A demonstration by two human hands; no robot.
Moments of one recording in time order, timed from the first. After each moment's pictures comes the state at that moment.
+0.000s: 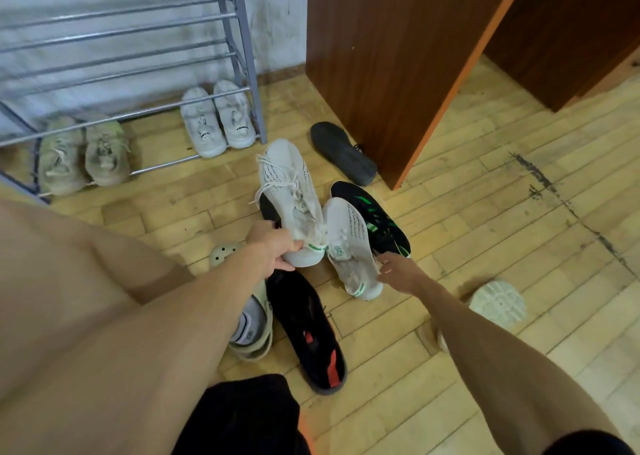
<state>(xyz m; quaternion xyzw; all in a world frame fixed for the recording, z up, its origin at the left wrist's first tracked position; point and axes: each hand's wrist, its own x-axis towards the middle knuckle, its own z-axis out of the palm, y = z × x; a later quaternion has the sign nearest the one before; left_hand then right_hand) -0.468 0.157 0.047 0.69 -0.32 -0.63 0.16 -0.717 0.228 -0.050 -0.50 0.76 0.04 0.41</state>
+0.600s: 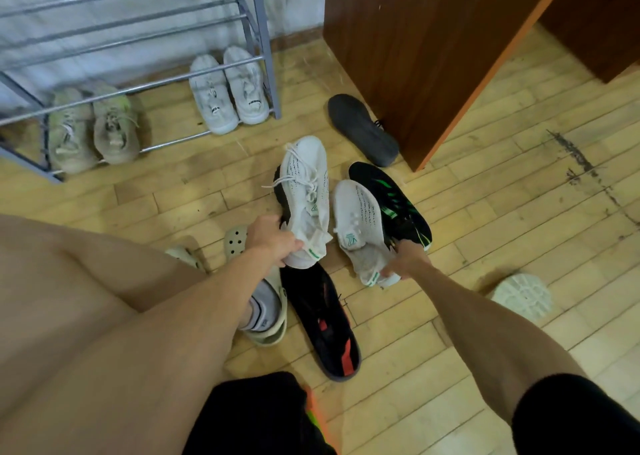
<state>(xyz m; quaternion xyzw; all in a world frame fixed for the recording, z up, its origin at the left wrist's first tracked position) -0.444 0.150 0.021 0.73 -0.42 -0.53 0.12 -0.698 0.198 -0.070 -0.40 0.81 0.08 0.42</state>
